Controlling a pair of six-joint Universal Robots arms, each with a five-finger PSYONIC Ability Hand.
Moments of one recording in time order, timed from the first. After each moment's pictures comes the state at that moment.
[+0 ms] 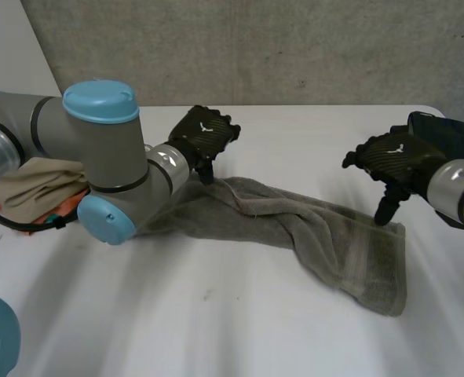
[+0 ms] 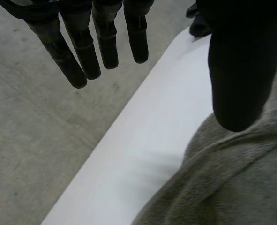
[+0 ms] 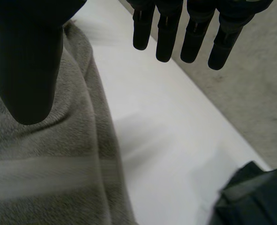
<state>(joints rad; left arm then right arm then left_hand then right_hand) 4.17 -2.37 -0.84 3.05 -1.38 3.68 1.74 -1.22 1.36 0.30 1.20 2.53 0.39 0.41 0.41 0.40 0.23 0.36 0.37 0.35 0.34 0.15</state>
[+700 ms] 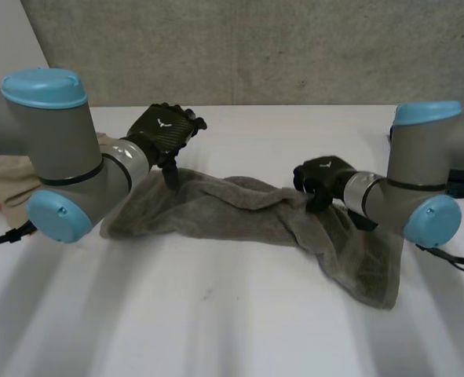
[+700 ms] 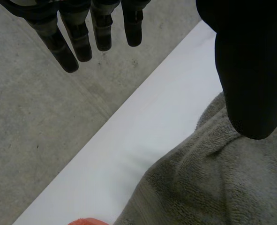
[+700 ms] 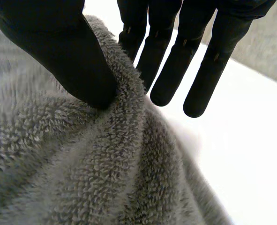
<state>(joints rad) 4.28 -2.22 -1.01 3.04 -1.37 3.60 1.92 -0.73 0.90 0.30 1.23 2.82 0.21 0.21 0.21 0.21 0.05 1.09 1.18 1.18 1.19 0.97</state>
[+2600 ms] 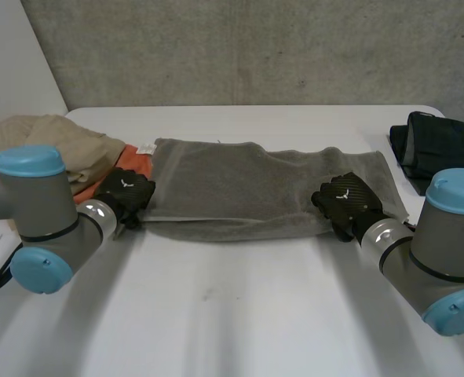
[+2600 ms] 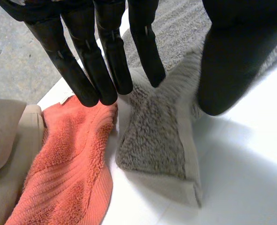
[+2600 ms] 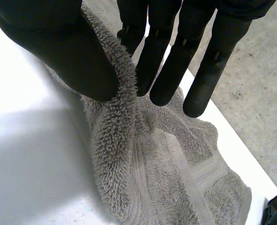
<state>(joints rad) 4.43 -2.22 -1.42 3.27 -1.41 3.72 1.90 -1.07 1.65 -0.29 1.32 2.50 0.90 0.88 0.88 0.88 0.70 1.09 1.18 1.19 1.20 1.01</state>
